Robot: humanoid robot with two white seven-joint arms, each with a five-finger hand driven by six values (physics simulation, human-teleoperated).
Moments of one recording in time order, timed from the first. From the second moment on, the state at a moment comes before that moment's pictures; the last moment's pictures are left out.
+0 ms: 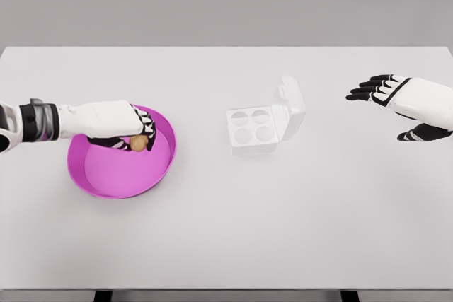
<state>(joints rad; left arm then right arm) -0.62 0.80 -0.67 -1.50 -0.40 -0.61 -0.61 -0.21 -0.90 0.07 -1.67 0.29 -0.61 0.61</state>
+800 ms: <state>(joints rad) -0.62 0.65 -0.45 -1.54 -0.40 -0.61 -0.61 -0.21 -0.90 0.07 -1.68 0.29 -0.61 0.61</state>
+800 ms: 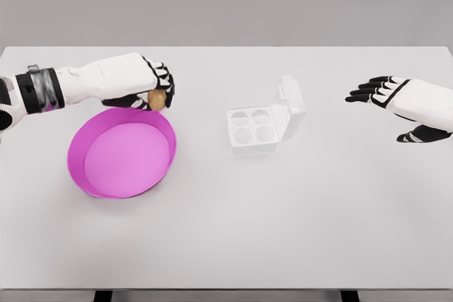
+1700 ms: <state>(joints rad) -0.61 0.35 -0.46 -1.45 -0.60 -0.61 -0.61 -0.19 -0.90 0.07 -1.68 0.30 -0.61 0.61</state>
